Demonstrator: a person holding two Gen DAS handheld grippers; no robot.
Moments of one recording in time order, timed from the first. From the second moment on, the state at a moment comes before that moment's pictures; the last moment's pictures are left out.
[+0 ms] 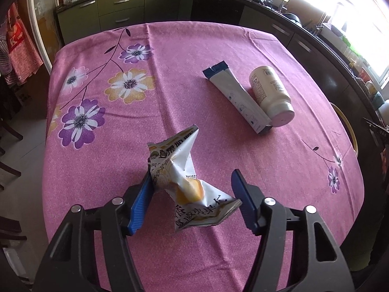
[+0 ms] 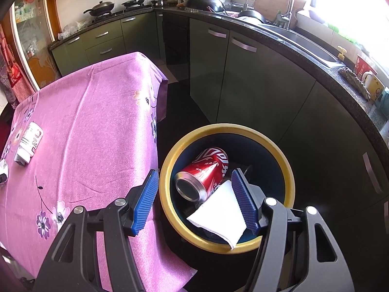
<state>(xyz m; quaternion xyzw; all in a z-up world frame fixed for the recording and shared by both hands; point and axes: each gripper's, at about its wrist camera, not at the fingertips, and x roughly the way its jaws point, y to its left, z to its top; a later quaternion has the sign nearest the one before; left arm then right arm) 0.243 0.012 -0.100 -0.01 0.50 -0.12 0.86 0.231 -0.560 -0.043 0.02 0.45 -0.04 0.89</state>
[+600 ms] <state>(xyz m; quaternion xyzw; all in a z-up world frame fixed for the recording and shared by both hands) 0.195 -0.011 -0.042 0.02 0.44 -0.17 0.88 0.223 -0.553 -0.039 0.01 0.44 -0.04 0.90</state>
